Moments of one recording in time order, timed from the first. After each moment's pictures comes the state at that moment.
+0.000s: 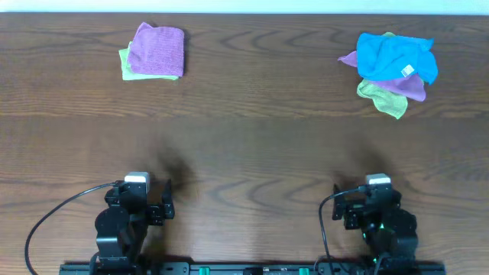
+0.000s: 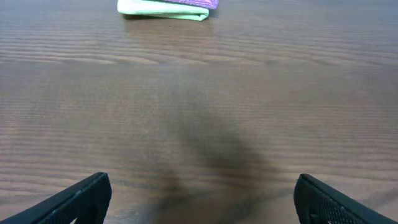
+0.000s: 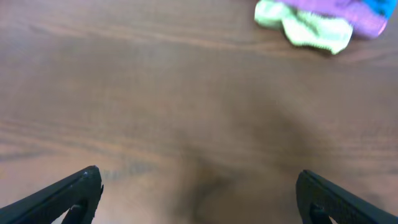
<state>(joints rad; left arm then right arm) 0.00 0.01 0.16 -0.64 0.09 -0.01 0.07 0.02 0.17 -0.67 -0.01 0.00</state>
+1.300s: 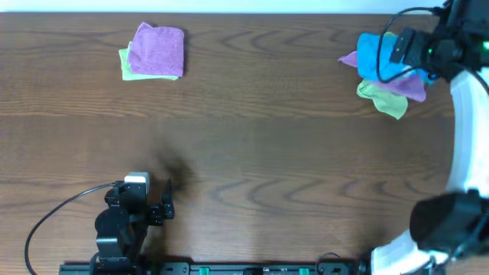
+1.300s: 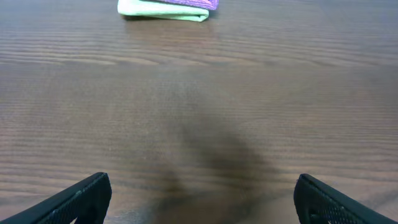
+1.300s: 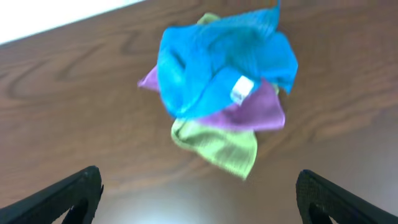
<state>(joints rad) 0.00 0.01 0.16 -0.64 0.09 -0.01 -0.20 1.80 1.85 -0.98 0.00 0.15</state>
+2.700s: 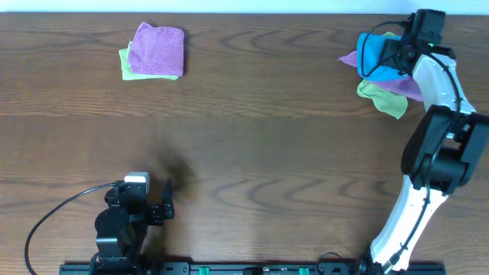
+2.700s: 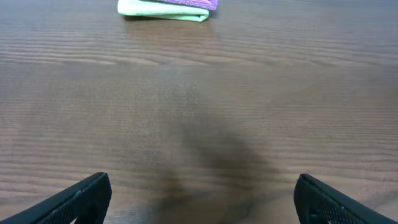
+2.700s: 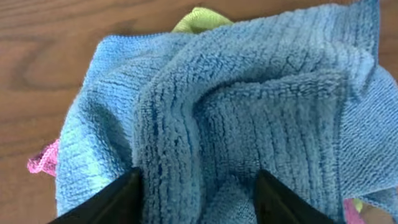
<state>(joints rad) 0.00 0.01 0.16 -0.63 0.09 -0.01 -0.23 2.28 1.85 -0.51 -0.01 0.07</state>
